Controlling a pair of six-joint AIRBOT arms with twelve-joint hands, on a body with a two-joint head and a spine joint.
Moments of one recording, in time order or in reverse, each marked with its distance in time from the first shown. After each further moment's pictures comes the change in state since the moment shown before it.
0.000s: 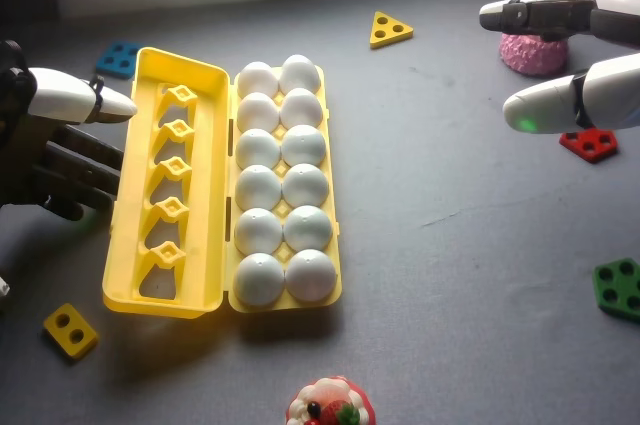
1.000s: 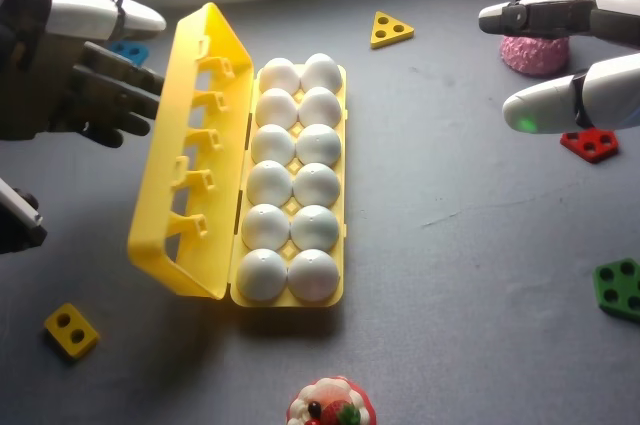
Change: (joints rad) left arm -0.209 -0.001 -0.019 0.005 -0.032 0.045; right arm 0.000 0.000 0.000 0.000 0.000 0.000
